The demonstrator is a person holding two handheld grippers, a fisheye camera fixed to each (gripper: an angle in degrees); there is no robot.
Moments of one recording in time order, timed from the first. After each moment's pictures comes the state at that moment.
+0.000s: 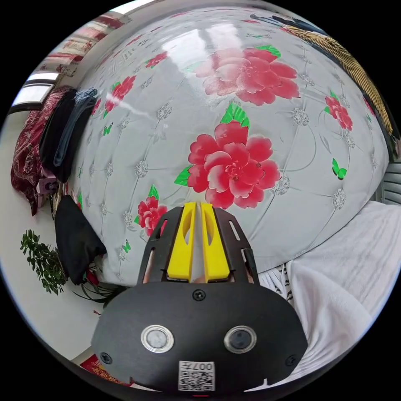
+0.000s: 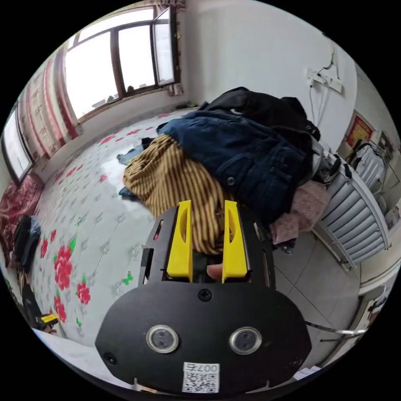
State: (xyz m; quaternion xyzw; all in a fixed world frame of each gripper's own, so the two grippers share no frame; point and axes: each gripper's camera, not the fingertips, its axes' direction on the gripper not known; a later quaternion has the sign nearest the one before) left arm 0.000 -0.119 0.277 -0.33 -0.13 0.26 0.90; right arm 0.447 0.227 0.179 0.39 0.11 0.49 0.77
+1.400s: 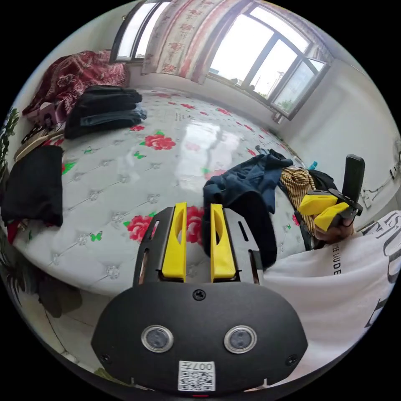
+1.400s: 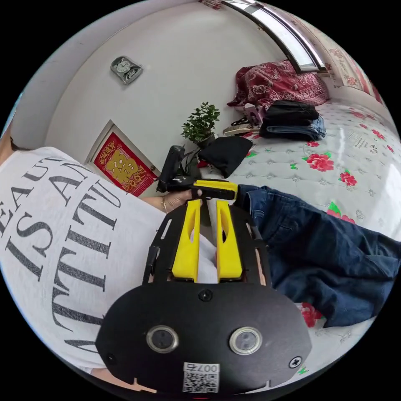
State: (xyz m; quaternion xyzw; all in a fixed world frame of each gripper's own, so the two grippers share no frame) left arm -0.252 -0.023 0.176 -0.05 0.09 -0.02 0.99; right arm 0.001 -0.004 0.100 0.28 -0.35 -0.37 0.81
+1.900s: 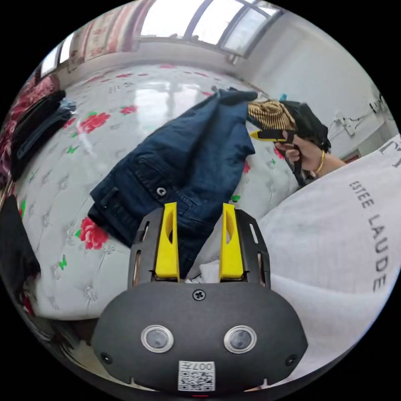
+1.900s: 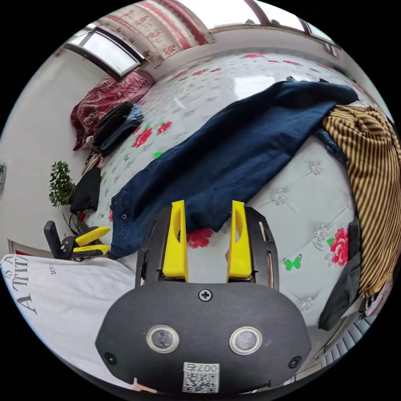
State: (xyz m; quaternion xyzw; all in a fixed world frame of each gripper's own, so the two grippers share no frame) left arm -0.125 -0.023 0.276 -0.21 0.16 0.21 0.94; right arm 0.201 -0.071 0.237 0.25 -0.18 0.10 0.95
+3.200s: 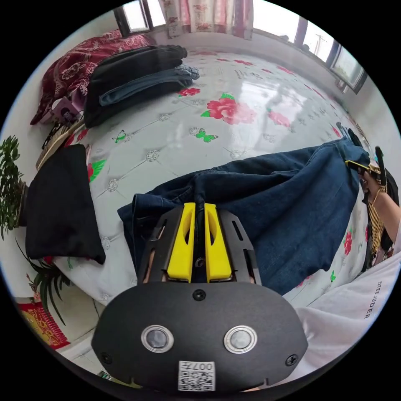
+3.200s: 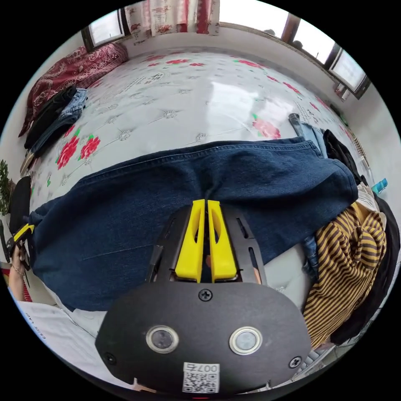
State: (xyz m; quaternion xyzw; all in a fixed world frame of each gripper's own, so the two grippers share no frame) left arm -0.190 -0.042 0.388 -0.17 -0.09 -0.01 0.98; right arm 0.221 -0.266 0.213 0.24 0.02 0.09 0.97
